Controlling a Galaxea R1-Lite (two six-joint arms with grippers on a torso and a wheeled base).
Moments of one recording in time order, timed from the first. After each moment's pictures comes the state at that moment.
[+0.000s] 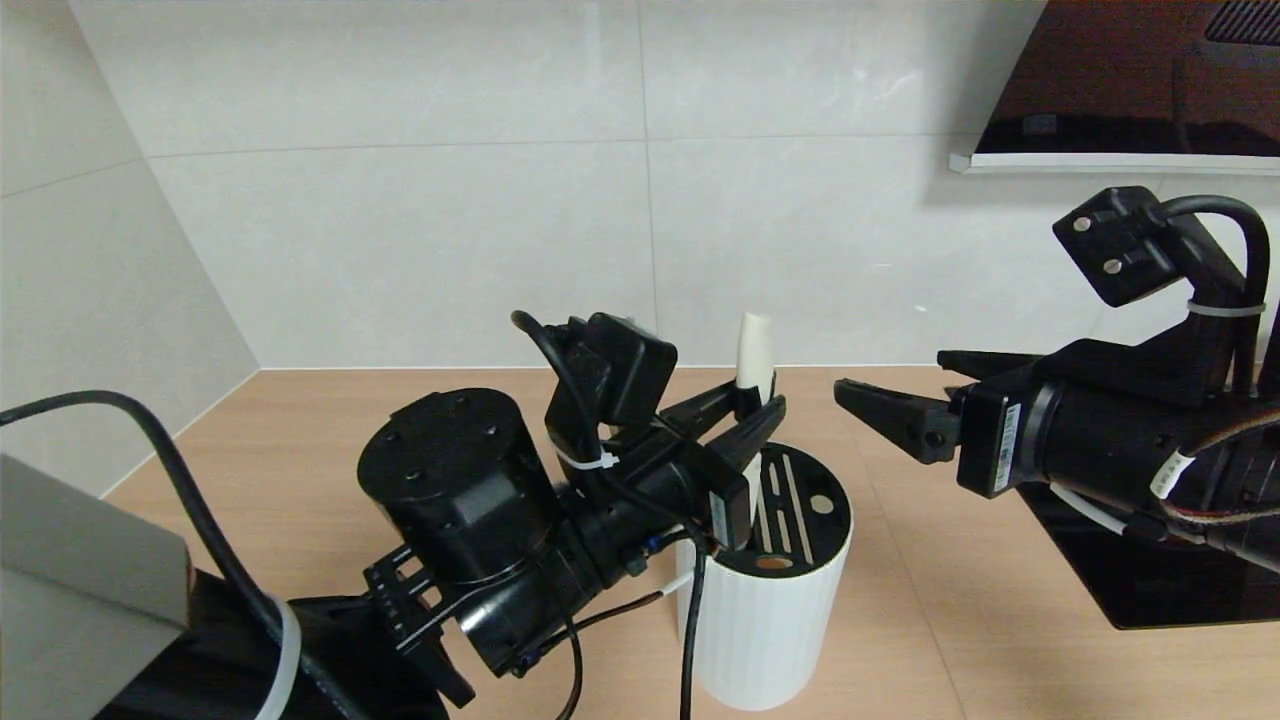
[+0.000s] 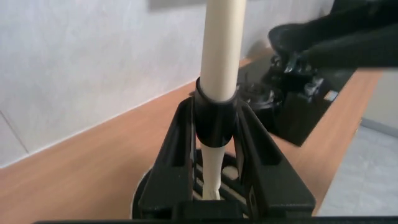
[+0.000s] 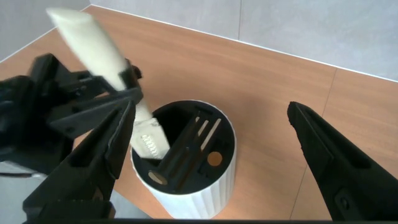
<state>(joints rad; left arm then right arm) -0.84 1.88 -0.69 -1.35 -0.02 -0.02 0.76 1.39 -0.83 -0.40 -0.23 0.10</state>
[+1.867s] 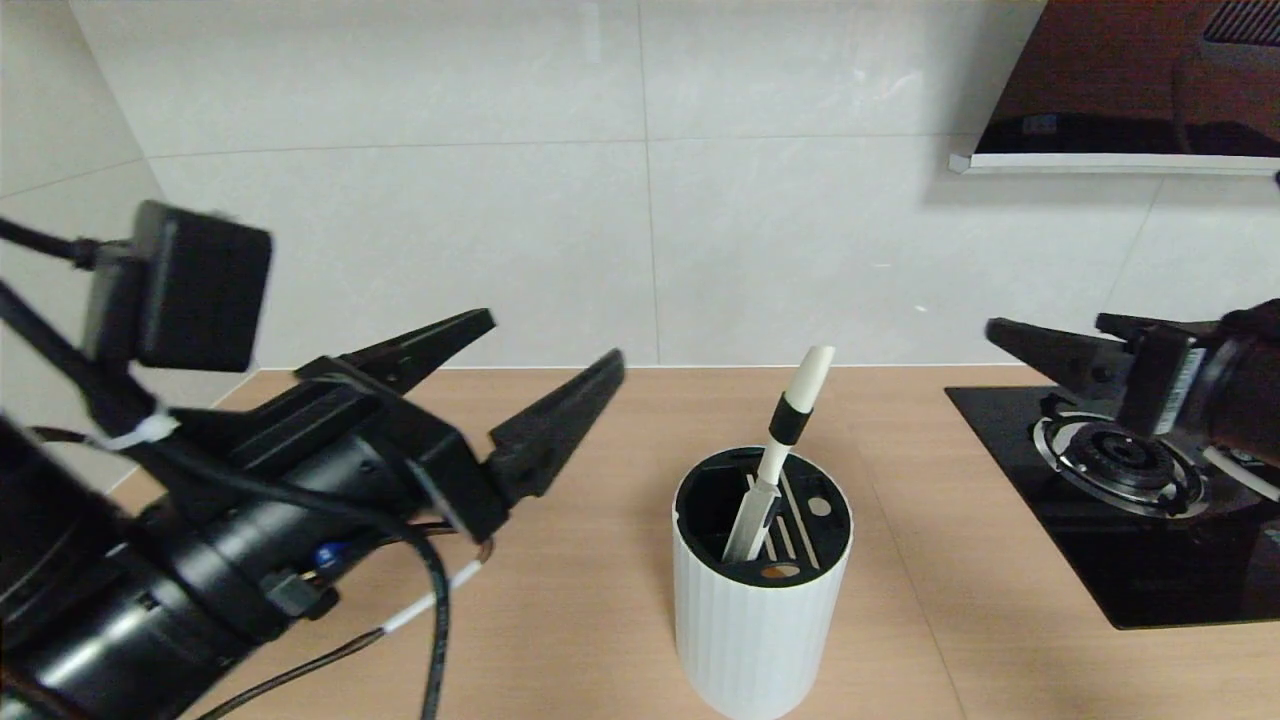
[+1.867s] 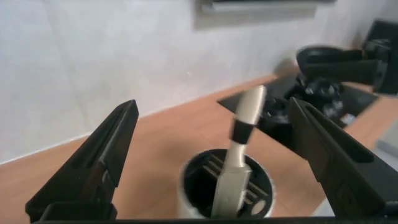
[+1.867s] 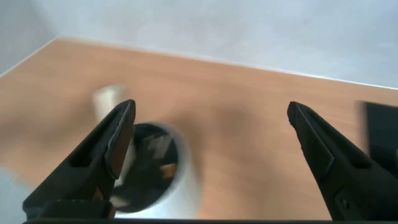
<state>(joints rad) -0.76 1.35 -0.52 -1.01 0.16 -0.05 0.53 1.21 -0.75 -0.40 -0.22 0.11</state>
